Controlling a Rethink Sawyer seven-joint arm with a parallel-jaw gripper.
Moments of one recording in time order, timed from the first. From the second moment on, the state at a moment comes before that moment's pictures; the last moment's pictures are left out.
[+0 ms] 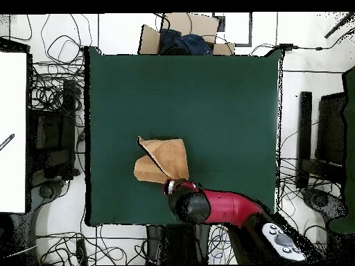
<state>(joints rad) -0.62 -0.77 0.30 2.20 -0.31 0.23 1.74</state>
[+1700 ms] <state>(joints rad) -0.84 -1.03 0.52 2.14 -0.19 0.73 1.74</state>
